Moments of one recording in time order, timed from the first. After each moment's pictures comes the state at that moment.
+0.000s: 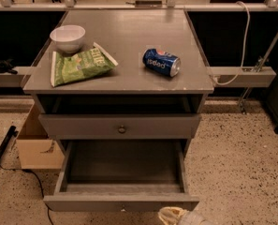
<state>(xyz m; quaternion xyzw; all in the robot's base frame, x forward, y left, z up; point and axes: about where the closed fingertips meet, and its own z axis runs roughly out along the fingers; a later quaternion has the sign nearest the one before) 0.352 -0.092 0.471 -0.42 0.77 0.19 0.44</state>
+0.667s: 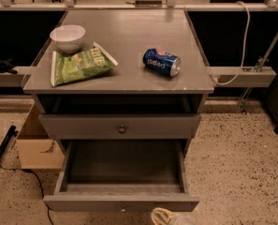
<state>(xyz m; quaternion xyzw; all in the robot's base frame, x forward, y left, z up) 0.353 -0.068 0.467 -0.52 0.72 0.05 0.46</state>
